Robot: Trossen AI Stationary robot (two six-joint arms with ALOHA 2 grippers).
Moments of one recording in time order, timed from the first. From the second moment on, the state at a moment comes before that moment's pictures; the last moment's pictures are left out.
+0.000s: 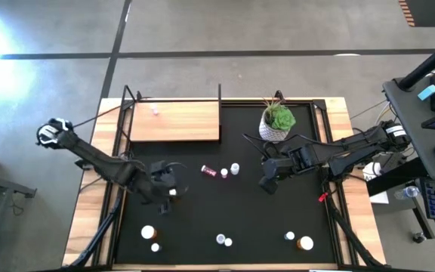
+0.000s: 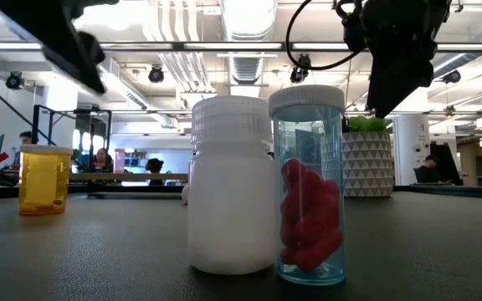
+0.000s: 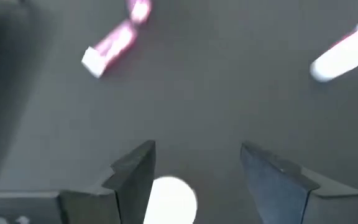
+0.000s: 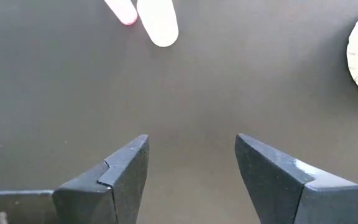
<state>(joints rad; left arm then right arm) -0.49 1.22 0.89 -0.70 -0.32 -0.66 0.21 1.34 1.01 -0.85 0.20 0.80</state>
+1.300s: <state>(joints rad) -0.45 1.39 0.94 -0.92 -0.24 -0.78 0.21 1.34 1.01 -0.83 0.20 0.80</state>
